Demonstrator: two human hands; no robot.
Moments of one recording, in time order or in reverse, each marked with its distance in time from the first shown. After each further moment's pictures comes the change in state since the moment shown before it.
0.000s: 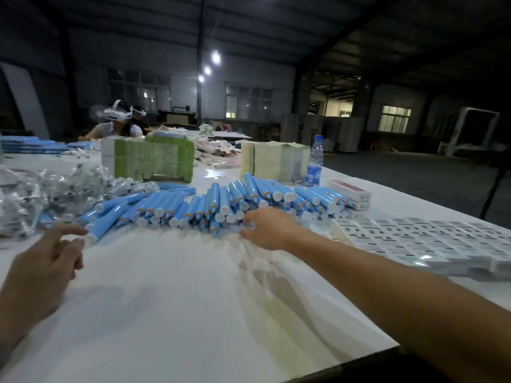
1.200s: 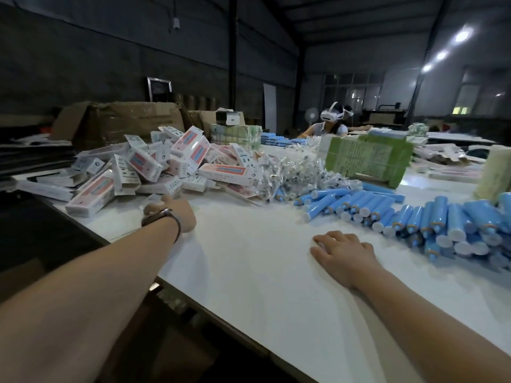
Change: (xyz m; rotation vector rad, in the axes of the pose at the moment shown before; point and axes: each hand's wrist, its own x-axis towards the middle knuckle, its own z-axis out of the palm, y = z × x) left_hand -0.019 -0.006 -0.204 1.105 -0.183 -0.898; right_hand 0.042 -0.206 0.082 0.147 -0.167 -0.453
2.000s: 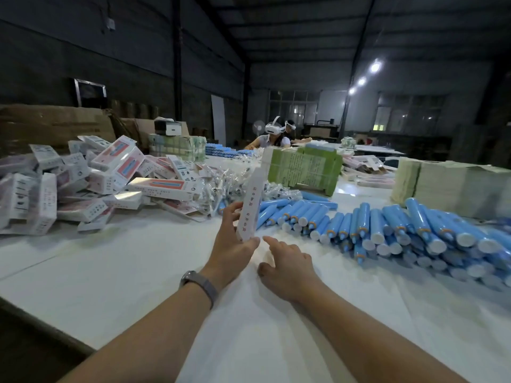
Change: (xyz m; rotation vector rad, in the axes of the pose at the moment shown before) left_hand -0.097 0.183 0.052 -1.459 0.049 0.854; right_hand 0.000 0.008 0.004 0.172 0.117 0.022
